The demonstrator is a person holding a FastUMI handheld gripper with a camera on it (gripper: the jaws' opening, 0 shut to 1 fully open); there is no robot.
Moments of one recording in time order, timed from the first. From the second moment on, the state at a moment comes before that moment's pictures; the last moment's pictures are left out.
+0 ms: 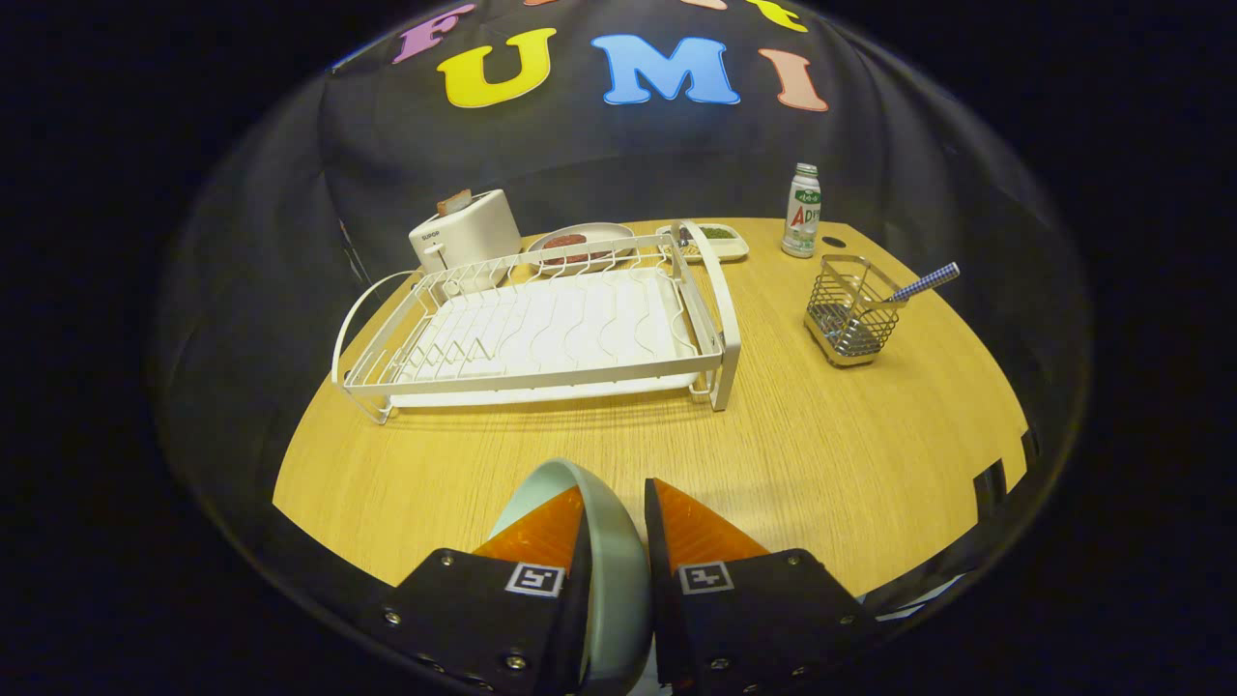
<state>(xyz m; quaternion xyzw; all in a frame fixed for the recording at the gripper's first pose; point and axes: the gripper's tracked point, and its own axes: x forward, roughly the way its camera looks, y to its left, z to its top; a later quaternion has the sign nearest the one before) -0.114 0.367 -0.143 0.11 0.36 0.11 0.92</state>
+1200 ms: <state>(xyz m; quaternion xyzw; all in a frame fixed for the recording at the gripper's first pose) -0.067 0.391 -0.180 0.22 0.33 0.16 0.90</state>
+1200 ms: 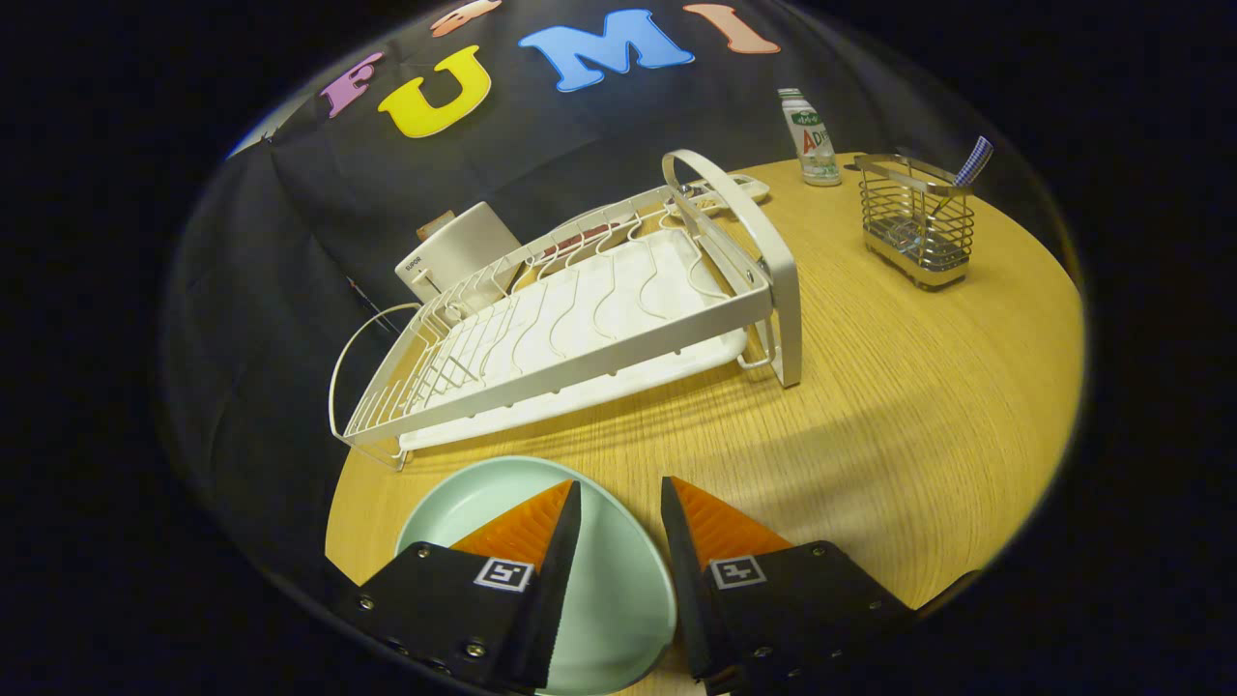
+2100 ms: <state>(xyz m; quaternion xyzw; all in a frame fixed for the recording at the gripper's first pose) 0.018 0.140 -0.097 0.21 0.20 -0.16 0.94</state>
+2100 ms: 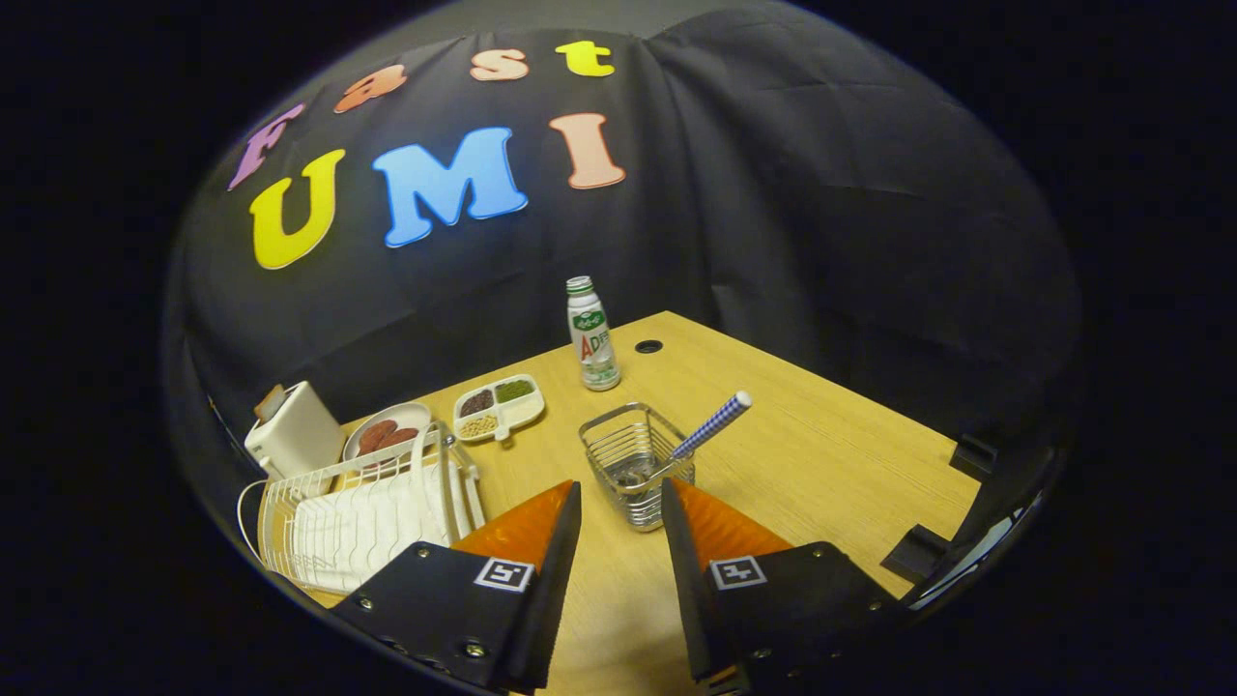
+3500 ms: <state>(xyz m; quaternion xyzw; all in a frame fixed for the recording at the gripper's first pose) 0.111 0.103 -0.054 0.18 0.16 -0.21 0.95</state>
